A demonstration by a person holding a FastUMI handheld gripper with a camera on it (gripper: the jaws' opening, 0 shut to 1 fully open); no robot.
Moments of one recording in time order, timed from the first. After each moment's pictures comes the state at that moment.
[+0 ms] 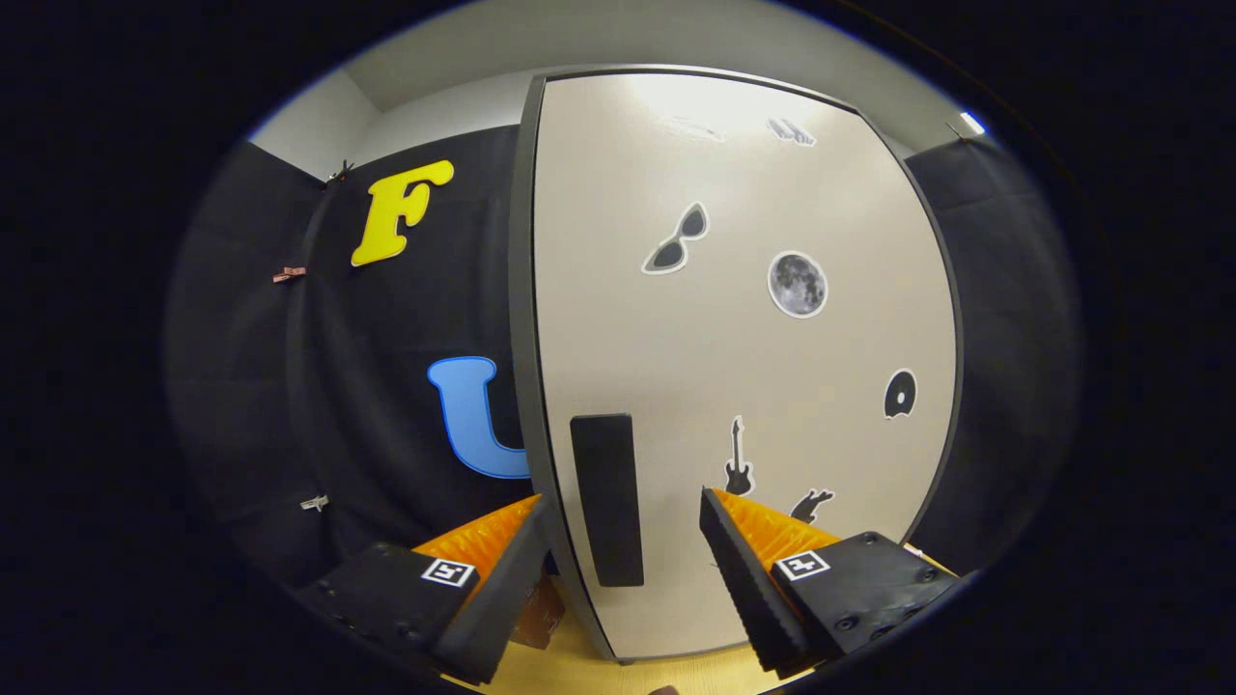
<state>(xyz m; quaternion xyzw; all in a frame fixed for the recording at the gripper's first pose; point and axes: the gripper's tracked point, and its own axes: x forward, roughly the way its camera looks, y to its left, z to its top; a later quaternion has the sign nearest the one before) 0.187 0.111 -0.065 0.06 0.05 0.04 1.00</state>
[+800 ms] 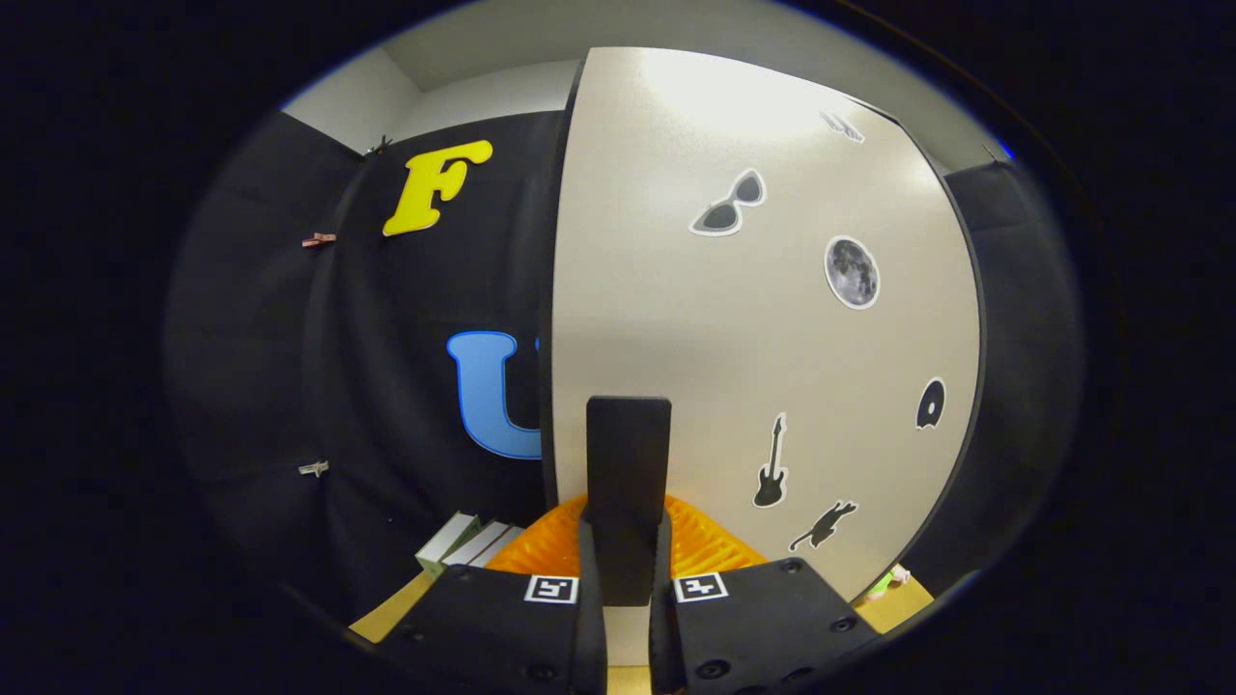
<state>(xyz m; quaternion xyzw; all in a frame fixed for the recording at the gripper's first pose) 0.173 0.120 -0.073 0.02 0.05 0.09 0.99</state>
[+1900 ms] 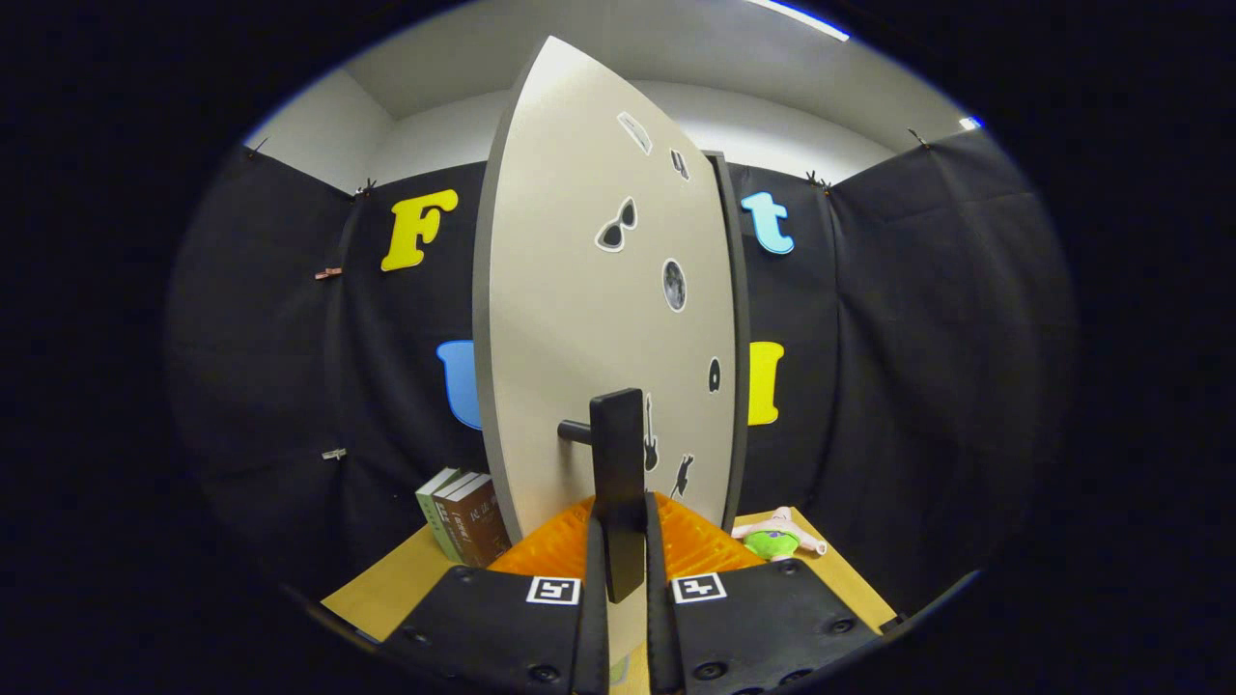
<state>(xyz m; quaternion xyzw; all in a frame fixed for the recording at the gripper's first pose) -0.031 -0.082 -0.047 0.04 0.06 0.05 1.00</state>
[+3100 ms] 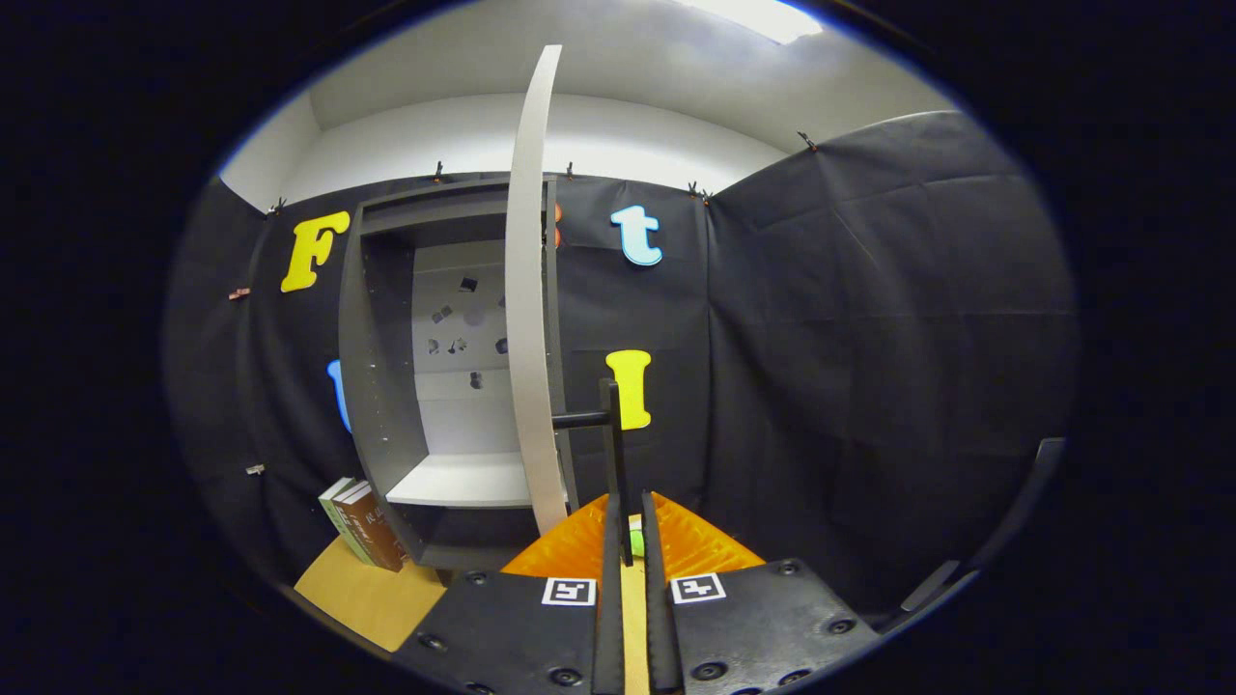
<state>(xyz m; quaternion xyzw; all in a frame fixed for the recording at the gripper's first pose) -0.086 -0.257 -0.040 0.04 0.05 -0.11 0.99</state>
